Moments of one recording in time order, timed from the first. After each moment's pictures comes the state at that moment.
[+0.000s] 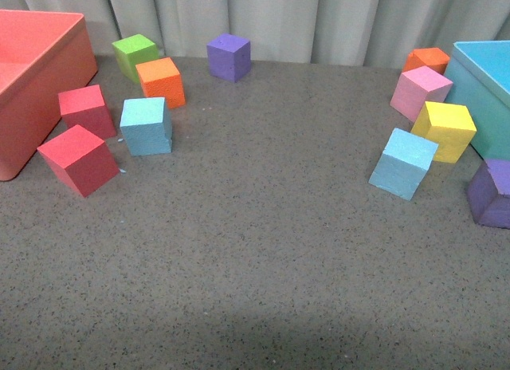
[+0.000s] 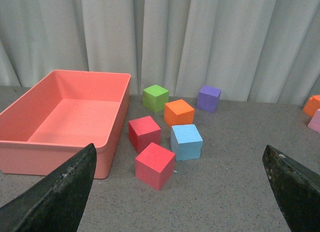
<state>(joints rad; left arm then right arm) 0.00 0.00 0.02 0.00 0.00 0.00 0.00 0.01 0.00 0.00 0.00 0.00</state>
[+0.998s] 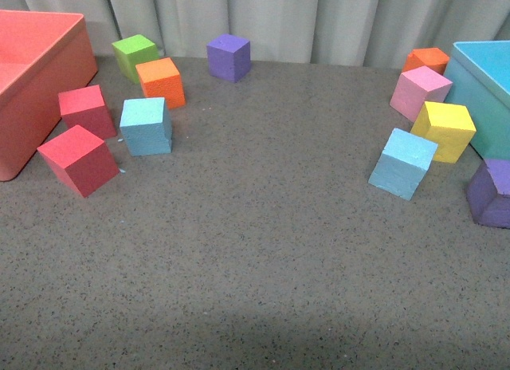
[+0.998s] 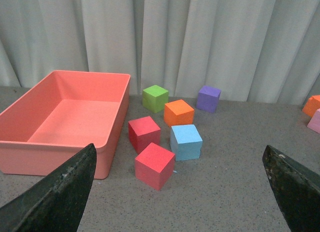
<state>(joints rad) 0.00 0.00 0.02 0.00 0.00 0.00 0.00 0.00 0.00 0.00 0.00 0.00</state>
